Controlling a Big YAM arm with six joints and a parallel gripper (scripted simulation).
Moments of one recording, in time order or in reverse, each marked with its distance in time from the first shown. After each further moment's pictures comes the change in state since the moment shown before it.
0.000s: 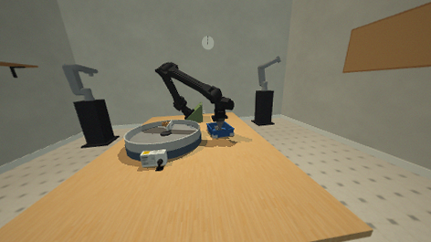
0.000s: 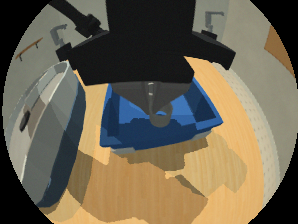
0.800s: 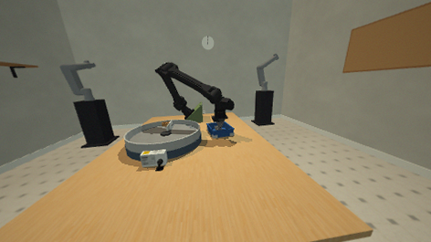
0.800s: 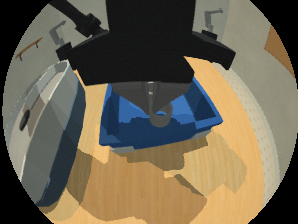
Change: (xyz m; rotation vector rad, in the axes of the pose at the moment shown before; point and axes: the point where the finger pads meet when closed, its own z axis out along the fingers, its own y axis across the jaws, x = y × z) arm -0.001 0.000 0.001 -0.002 -0.002 -0.002
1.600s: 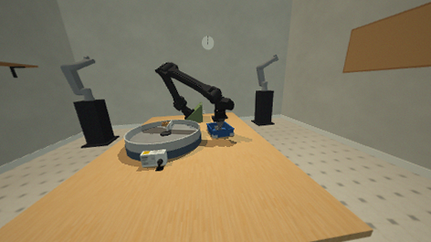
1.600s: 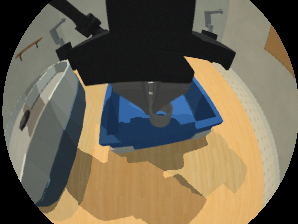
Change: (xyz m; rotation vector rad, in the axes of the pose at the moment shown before) arm 0.000 0.000 0.000 0.000 0.000 0.000
